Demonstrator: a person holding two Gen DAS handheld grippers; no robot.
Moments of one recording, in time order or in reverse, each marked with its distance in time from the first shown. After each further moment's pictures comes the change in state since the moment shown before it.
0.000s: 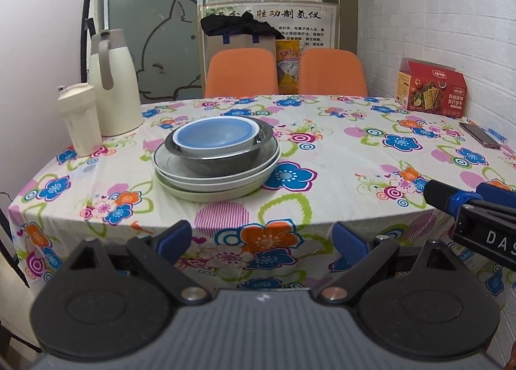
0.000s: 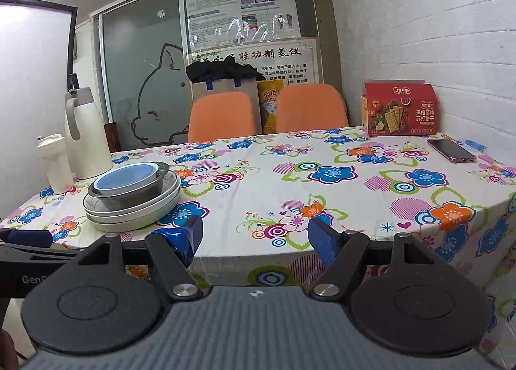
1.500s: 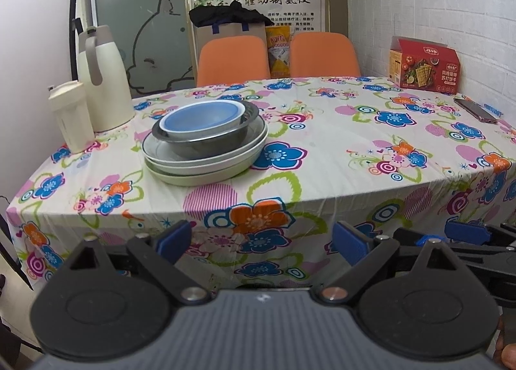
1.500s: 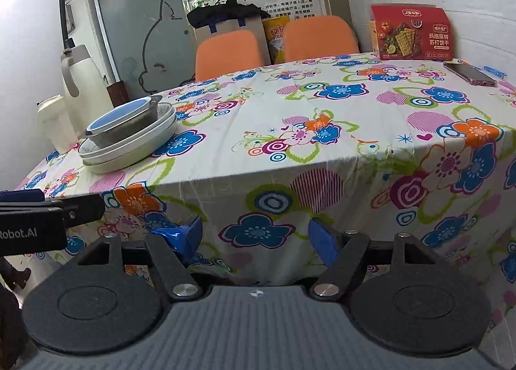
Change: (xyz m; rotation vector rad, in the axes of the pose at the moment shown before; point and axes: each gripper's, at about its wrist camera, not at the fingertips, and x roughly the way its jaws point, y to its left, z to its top) left arm 0.004 -0.014 -0.012 0.065 0.048 -0.007; right arm 0.028 -0.018 -0.041 0.068 0.234 0.081
